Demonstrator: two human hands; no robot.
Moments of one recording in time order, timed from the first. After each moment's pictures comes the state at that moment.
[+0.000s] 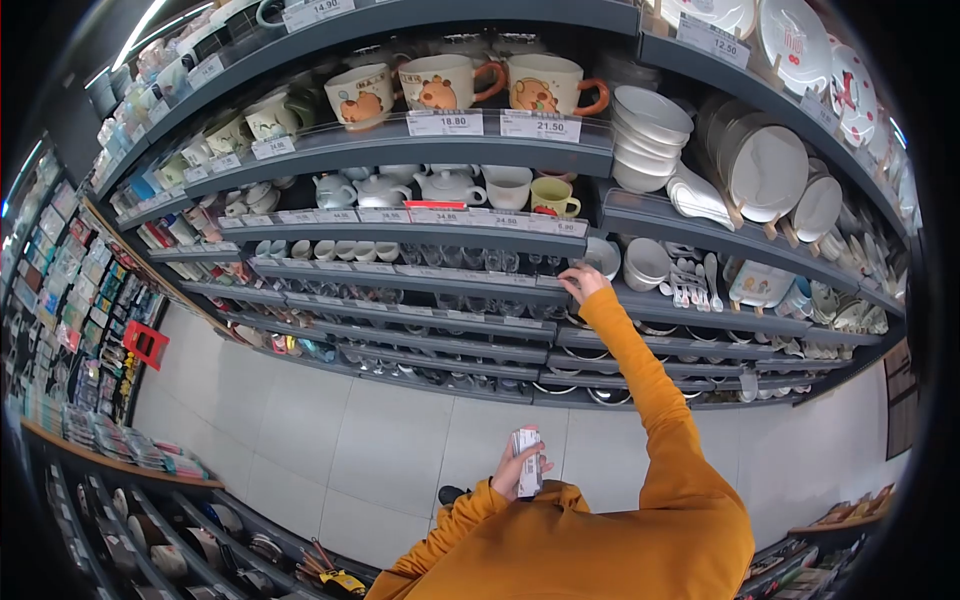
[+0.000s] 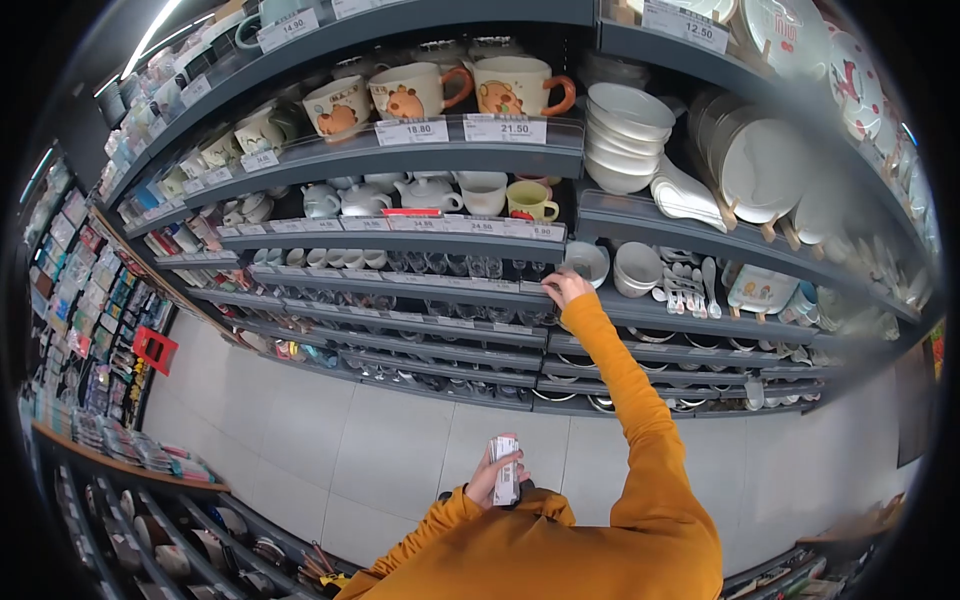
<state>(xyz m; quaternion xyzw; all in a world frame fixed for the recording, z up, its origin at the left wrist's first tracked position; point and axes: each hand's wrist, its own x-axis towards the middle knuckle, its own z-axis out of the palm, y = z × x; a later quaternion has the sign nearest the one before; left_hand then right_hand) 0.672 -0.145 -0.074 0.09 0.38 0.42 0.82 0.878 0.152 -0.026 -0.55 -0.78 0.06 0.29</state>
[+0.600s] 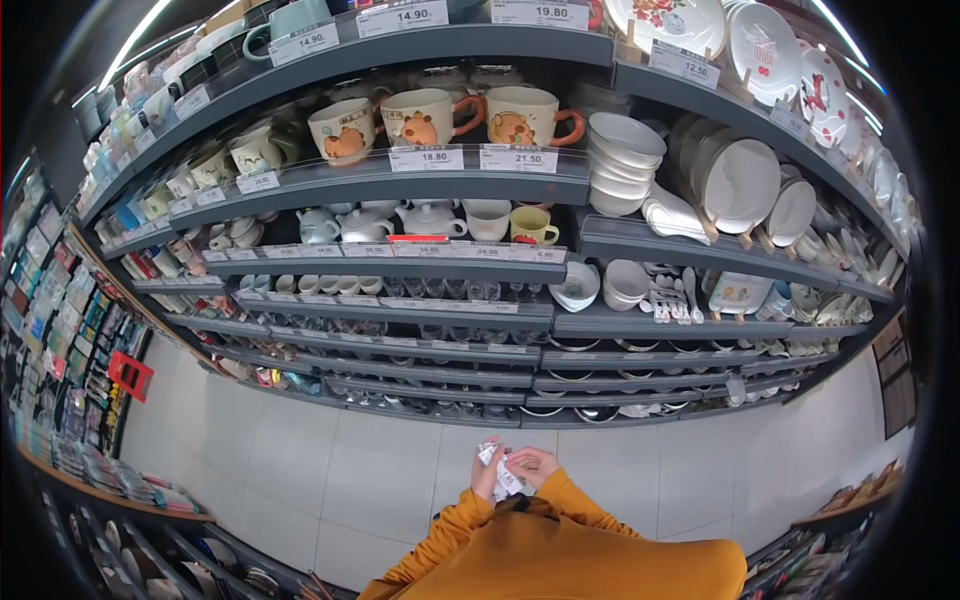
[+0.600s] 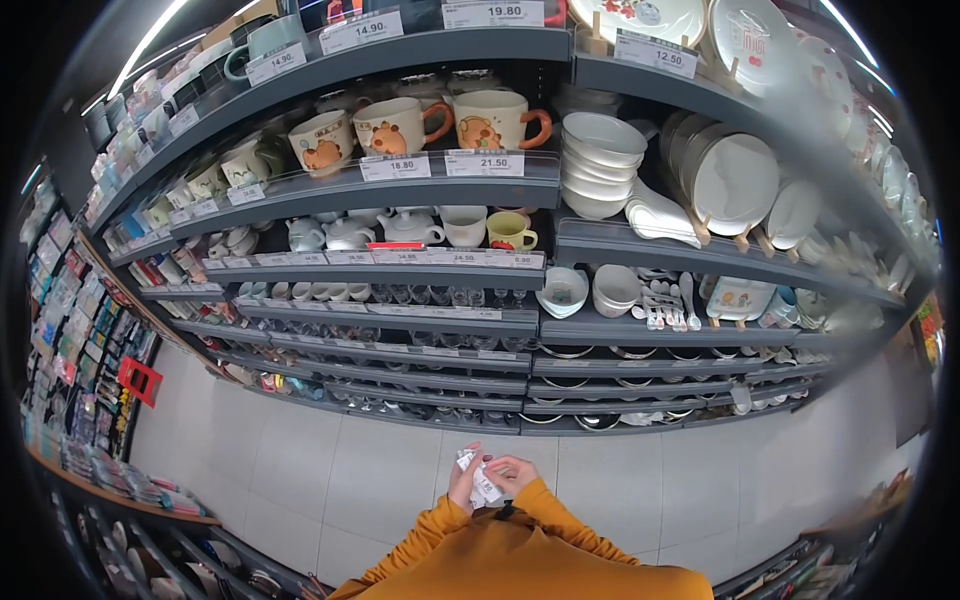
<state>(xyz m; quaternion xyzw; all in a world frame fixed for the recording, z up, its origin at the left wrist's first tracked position) 0.648 -0.119 -0.111 0.16 0.46 0.50 0.72 0.787 -0.120 -0.108 -0.50 -0.49 0.59 0.40</state>
